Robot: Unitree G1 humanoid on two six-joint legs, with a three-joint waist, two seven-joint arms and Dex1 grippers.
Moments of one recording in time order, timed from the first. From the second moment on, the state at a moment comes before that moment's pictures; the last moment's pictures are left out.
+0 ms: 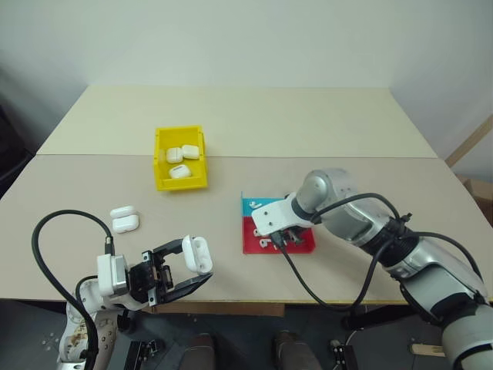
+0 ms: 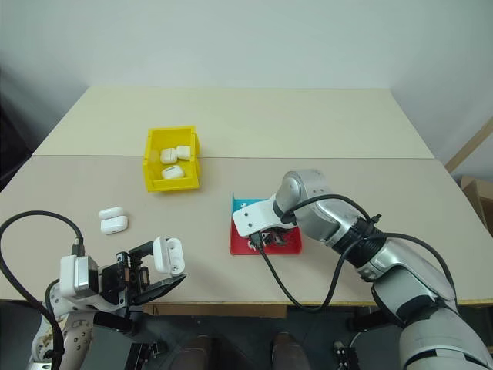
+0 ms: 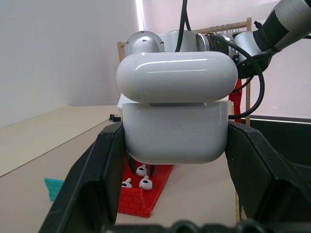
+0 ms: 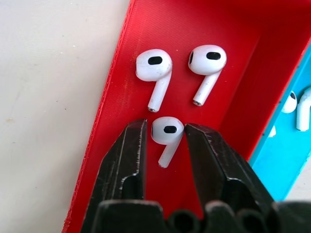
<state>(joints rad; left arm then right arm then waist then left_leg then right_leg) 0.13 0.47 0.12 -0.22 -0.70 -0.26 -1.29 -0.98 -0.62 0.77 0.01 -0.35 0.45 1.42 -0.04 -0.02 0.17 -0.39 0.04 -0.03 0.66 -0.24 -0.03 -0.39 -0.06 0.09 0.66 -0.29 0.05</state>
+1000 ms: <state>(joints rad) 0.13 0.48 0.12 -0.22 -0.69 -0.26 -1.29 -0.97 -0.62 0.76 0.01 -0.38 0.39 1.42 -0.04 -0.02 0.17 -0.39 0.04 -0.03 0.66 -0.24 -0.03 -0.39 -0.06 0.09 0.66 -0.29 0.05</state>
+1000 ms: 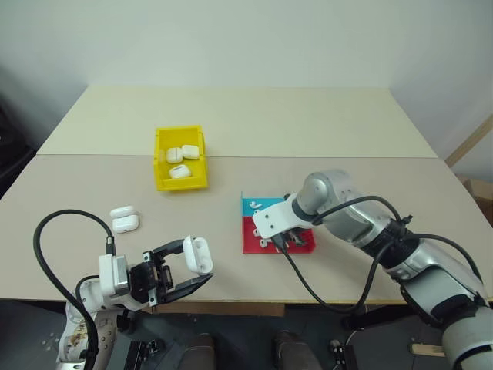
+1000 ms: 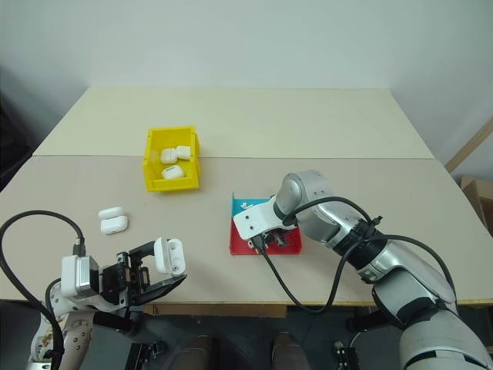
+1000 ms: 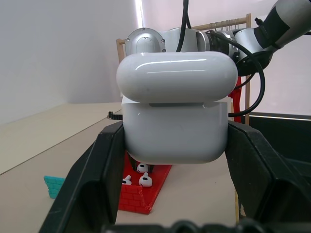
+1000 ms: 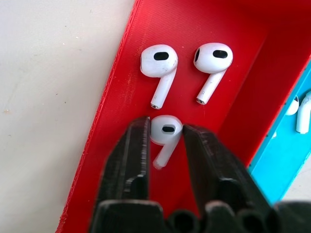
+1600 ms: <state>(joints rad) 0.13 0.48 0.12 -0.22 -0.69 -0.26 -1.29 -0.96 -0.62 0.74 0.00 -0.39 0.39 1.42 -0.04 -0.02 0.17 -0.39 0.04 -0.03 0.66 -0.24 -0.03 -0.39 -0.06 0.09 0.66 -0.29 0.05</state>
